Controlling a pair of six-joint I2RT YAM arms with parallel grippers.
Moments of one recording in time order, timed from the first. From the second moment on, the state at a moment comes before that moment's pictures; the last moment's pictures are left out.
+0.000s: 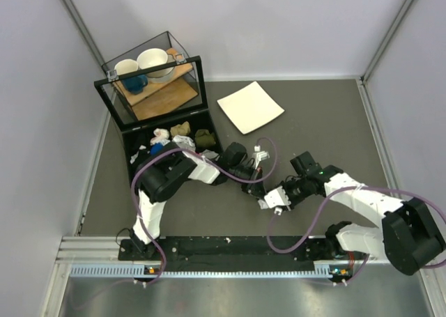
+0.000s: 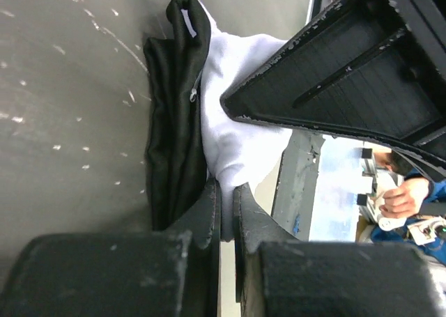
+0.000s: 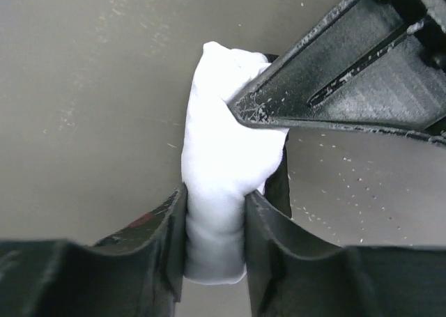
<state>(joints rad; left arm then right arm) -0.81 2.05 0.97 0.41 0.94 -0.57 0.53 1.15 0.54 -0.61 -0.53 -1.53</state>
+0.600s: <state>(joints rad) -0.81 1.70 0.72 0.37 0.66 -0.47 0.53 1.43 0.78 -0.75 -0.70 -1.47</state>
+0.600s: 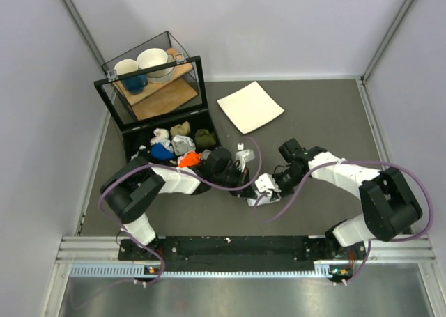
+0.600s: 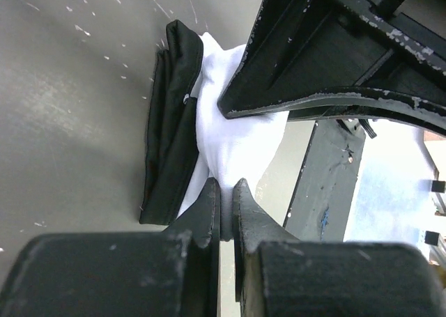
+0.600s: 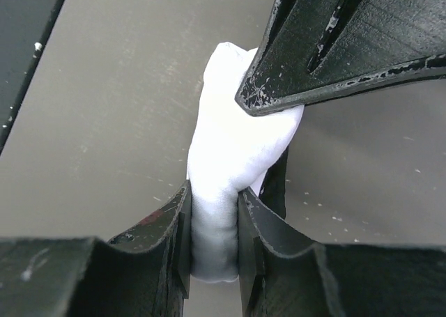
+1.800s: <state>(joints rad) -0.89 1.82 0.79 0.42 0.68 -0.41 0.52 1.46 0.77 -0.81 -0.70 -1.50</state>
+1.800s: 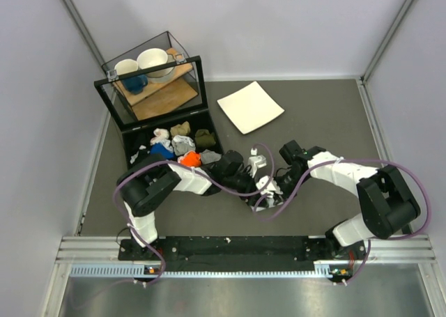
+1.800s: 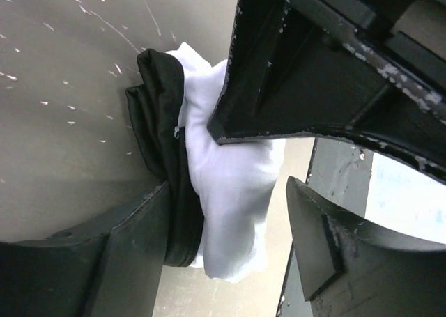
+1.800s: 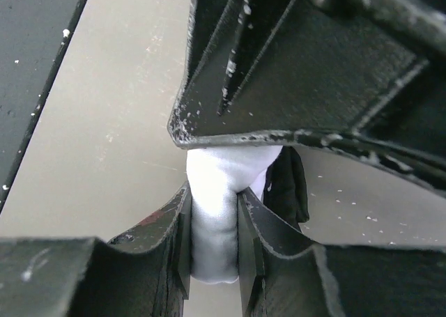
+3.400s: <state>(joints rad) -0.30 1.47 1.13 -0.34 0.24 -0.07 0.22 1.16 0.94 -0.97 -0.77 -1.00</state>
